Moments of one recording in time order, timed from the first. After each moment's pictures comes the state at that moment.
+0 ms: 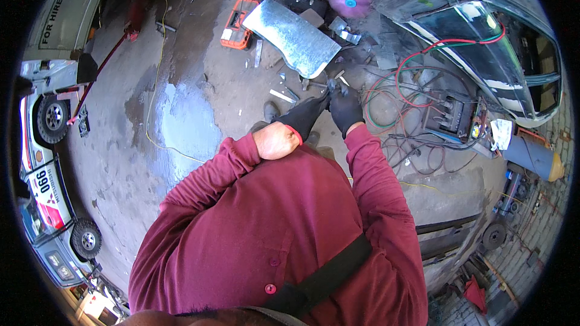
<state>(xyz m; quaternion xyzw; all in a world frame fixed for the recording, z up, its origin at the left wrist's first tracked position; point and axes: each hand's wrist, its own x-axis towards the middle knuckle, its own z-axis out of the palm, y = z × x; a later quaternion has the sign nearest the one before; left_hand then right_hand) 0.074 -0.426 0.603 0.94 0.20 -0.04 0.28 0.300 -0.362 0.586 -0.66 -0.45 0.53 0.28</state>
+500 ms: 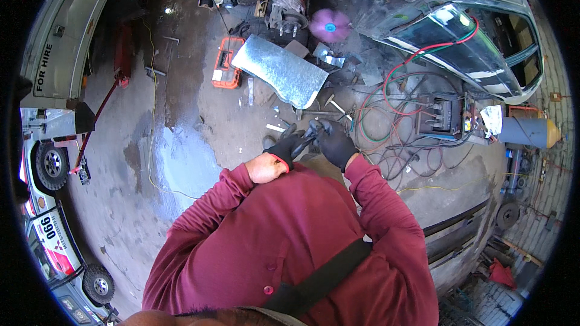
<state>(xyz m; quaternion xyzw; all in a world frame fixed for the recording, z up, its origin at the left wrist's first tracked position) 0.012 -0.400 0.597 0.66 0.36 0.09 0.65 0.266 -0.370 0.625 -0.59 -0.52 0.56 0.26</state>
